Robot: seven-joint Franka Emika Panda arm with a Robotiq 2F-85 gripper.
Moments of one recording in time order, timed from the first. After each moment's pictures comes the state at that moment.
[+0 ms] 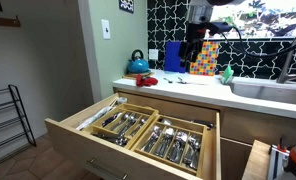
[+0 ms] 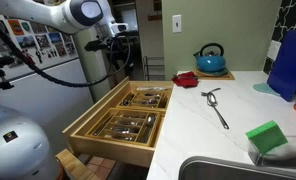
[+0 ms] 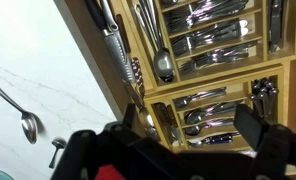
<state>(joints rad) -0.02 -0.60 0.06 -2.41 -0.10 2.04 0.04</state>
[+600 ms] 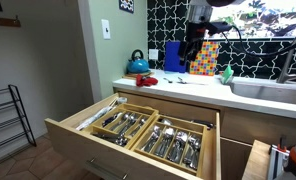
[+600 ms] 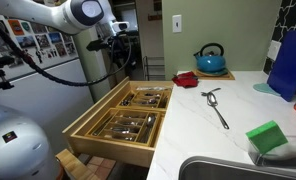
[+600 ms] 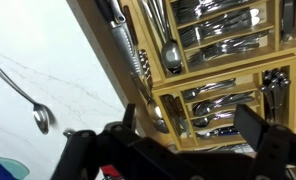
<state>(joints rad) -0.03 -0.60 0.06 -2.41 -0.13 2.08 0.06</state>
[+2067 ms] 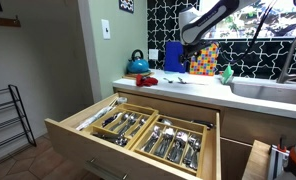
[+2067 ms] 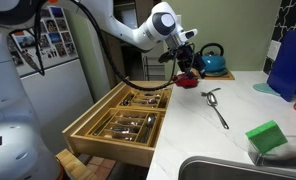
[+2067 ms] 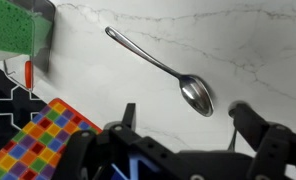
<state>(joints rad) -0.25 0.08 -0.11 -1.91 -0.54 2.23 0.45</state>
